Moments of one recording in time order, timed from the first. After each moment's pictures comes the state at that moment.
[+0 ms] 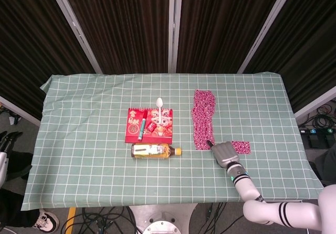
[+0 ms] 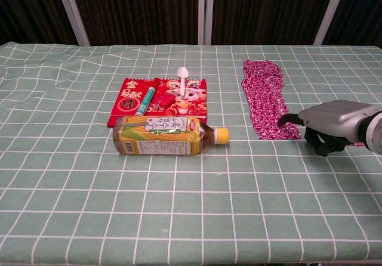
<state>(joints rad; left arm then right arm) -0.05 -1.07 -0.06 -1.58 1.47 1.53 -0.04 0.77 -1.50 -0.01 -1.66 -0.61 0.97 -0.83</state>
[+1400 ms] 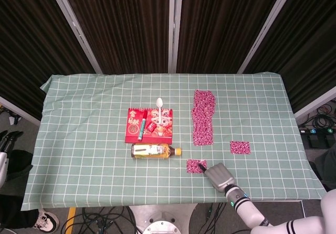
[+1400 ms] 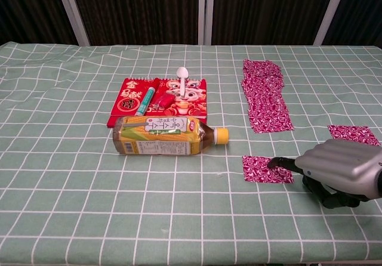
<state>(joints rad) -0.04 -1.05 -0.06 -1.62 1.49 1.55 -0.03 0.72 -1.47 -0.19 -1.89 -0.80 1.07 -0.89</state>
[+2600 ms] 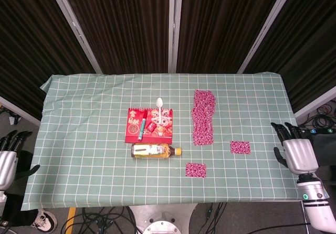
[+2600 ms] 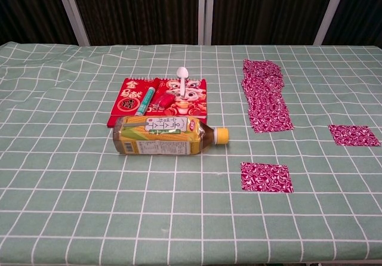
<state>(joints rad) -0.06 -1.07 -0.06 -1.65 1.50 1.52 0.03 0.36 -1.11 -0.10 -1.63 -1.31 1.48 -0.18</state>
